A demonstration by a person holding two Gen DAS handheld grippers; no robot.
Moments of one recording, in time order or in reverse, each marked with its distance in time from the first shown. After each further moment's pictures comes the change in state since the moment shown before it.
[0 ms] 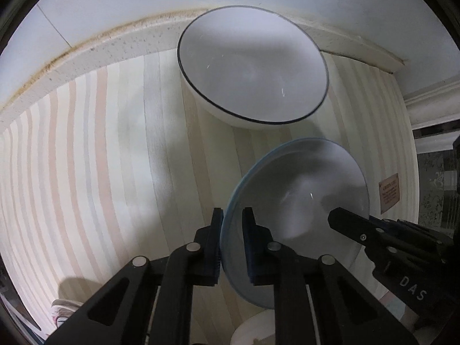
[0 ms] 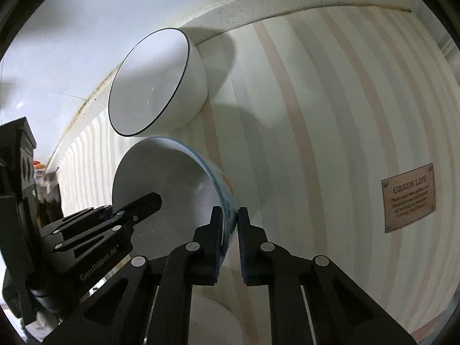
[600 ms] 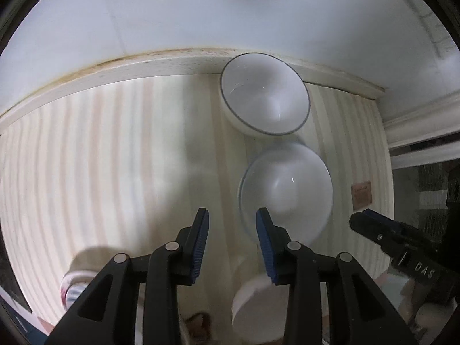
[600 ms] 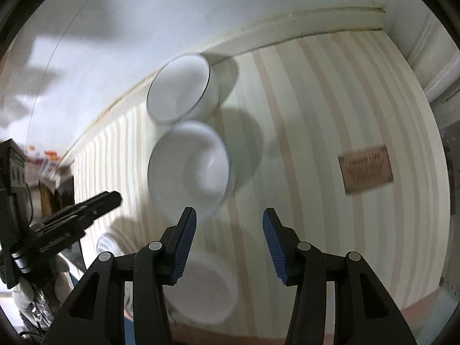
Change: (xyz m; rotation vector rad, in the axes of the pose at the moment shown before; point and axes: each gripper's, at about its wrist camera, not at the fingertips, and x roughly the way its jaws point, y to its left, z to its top) left arm -0.058 0.030 -0.011 -0.072 -0.072 -0.057; right arm -0.076 -0.005 -0.031 -0.018 -0.080 0.012
